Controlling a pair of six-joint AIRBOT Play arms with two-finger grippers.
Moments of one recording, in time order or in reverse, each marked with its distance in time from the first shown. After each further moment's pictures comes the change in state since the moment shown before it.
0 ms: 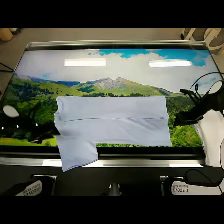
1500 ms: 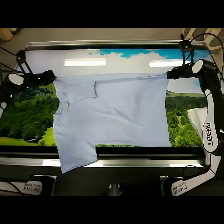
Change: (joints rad) left arm -0.120 -0.410 0.654 -0.130 0.728 0.066; right arm 0.201 -0.254 0.470 -0.050 -0.803 0.114
